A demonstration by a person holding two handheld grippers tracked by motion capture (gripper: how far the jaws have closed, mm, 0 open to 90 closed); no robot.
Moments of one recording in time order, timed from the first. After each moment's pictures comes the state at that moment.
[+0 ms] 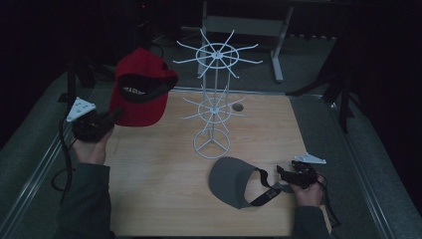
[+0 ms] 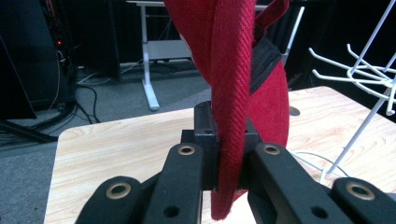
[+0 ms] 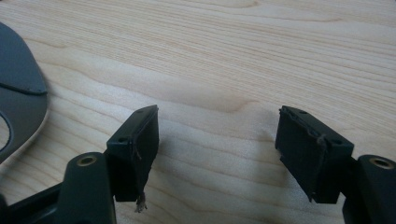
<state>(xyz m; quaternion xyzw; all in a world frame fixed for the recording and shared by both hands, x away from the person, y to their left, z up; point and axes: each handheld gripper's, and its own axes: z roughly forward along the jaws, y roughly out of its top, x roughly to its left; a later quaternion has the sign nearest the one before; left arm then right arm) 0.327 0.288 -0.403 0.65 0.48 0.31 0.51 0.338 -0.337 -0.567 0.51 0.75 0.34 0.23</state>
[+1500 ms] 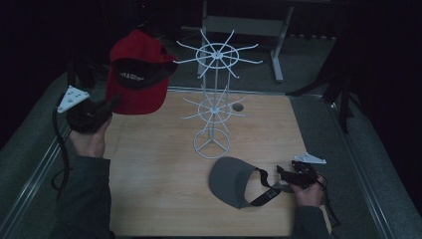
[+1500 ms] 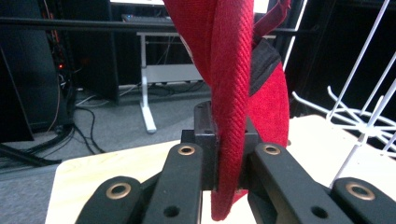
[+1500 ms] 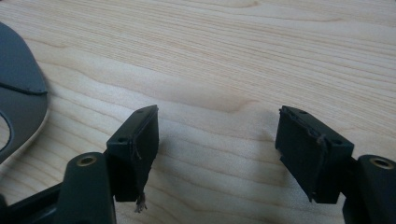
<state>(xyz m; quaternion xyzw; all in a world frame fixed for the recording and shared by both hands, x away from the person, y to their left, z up) 0.327 0.284 -0.368 0.62 0.46 0.32 0.54 0.338 -0.337 -0.567 0.51 0.75 0.34 0.23</state>
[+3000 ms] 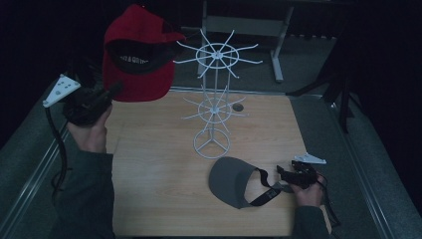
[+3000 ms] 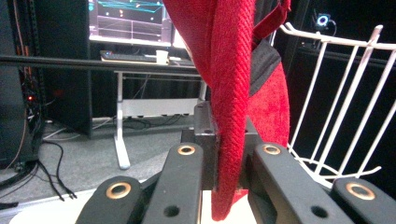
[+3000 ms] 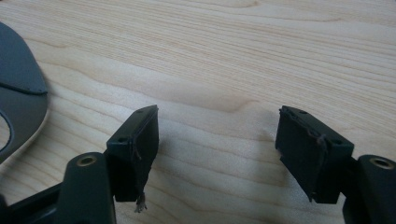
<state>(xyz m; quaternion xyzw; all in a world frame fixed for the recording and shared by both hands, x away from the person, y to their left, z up) 0.317 0.273 -0.332 0.59 0.42 0.32 0.61 0.338 -0.337 -0.567 0.51 0.75 0.34 0.23</state>
